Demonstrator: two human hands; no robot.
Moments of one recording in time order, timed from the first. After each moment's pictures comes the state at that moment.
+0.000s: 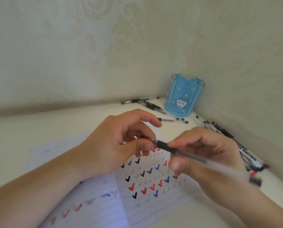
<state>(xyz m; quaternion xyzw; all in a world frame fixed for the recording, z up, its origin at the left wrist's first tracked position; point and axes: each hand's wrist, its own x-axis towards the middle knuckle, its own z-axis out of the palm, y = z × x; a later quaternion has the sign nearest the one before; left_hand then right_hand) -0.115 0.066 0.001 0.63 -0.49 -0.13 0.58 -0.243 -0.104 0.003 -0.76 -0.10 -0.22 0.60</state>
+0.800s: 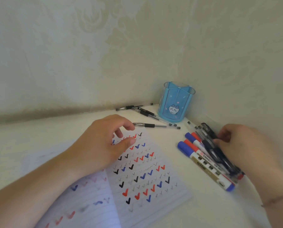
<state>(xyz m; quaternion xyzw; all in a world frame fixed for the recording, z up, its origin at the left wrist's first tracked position) -0.093 0.068 -0.010 0.82 -0.42 0.05 0.39 -0.245 -0.215 0.017 -0.90 0.40 -0.15 0.01</state>
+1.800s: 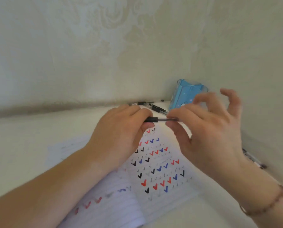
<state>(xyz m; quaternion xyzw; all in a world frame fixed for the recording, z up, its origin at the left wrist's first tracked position) -0.097 0.069 -0.004 0.79 -0.47 0.28 0.28 -0.209 -0.094 0.036 -0.88 -0.04 -0.45 -0.15</state>
